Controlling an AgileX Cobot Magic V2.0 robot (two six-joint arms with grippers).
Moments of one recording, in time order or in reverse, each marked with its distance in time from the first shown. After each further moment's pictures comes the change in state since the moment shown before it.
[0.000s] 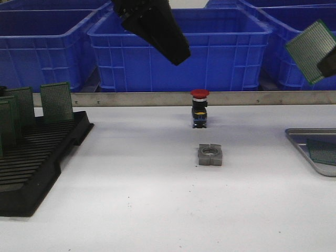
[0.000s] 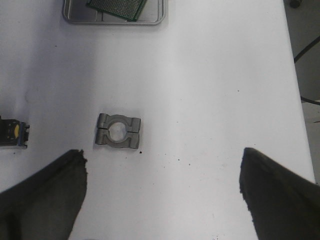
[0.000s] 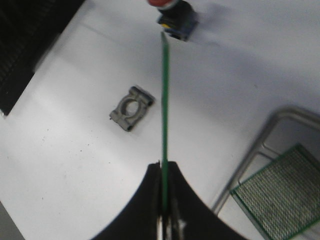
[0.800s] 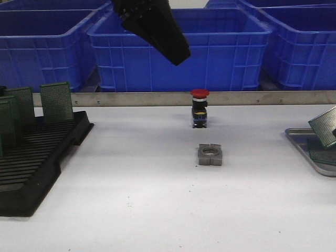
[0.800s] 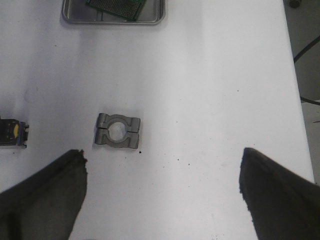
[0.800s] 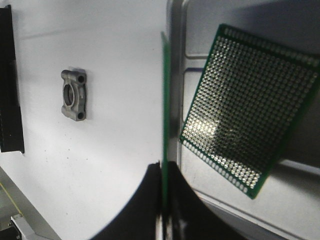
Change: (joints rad) left arm 0.000 0.000 0.000 0.000 0.002 -0.002; right arm -0.095 0.291 0.000 -0.006 0.018 0.282
